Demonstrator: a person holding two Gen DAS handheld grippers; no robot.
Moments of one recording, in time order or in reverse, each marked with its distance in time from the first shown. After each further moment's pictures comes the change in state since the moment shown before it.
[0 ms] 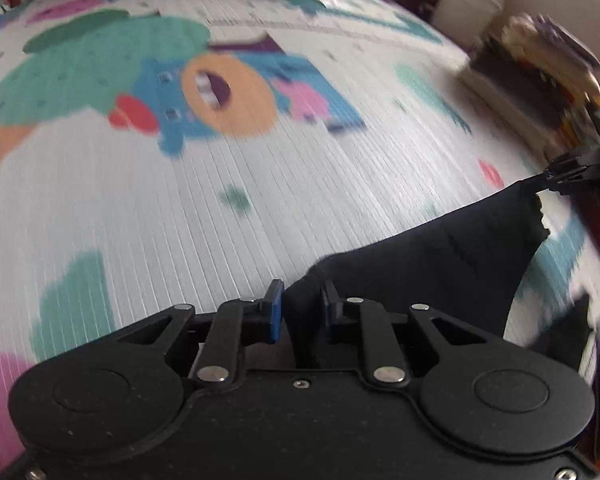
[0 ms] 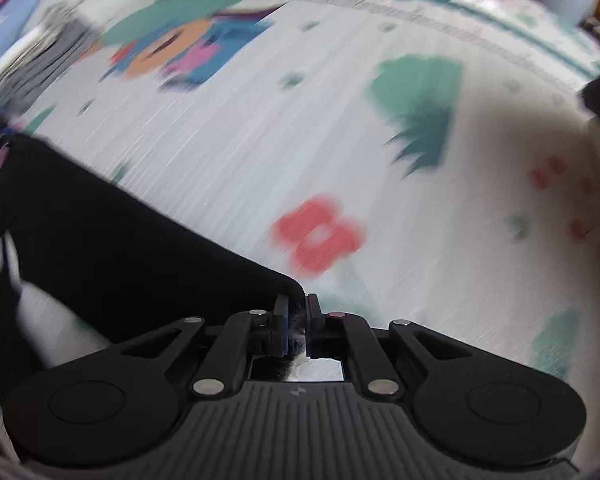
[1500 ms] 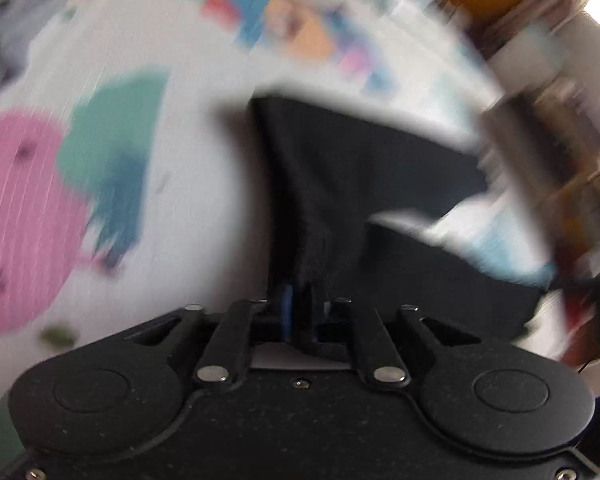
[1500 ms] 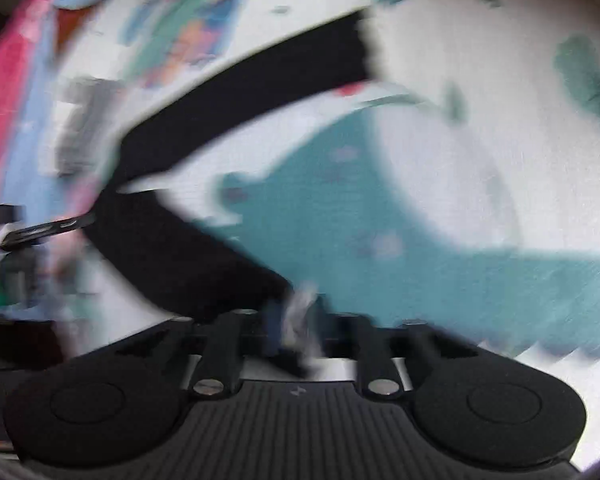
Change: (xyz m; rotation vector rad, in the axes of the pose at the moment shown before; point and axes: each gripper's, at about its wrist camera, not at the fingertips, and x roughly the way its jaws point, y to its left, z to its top) left arm -0.052 -0.002 -0.110 -0.346 0.092 -0.042; right arm -0.039 0.000 -0.119 0.342 0.151 0.211
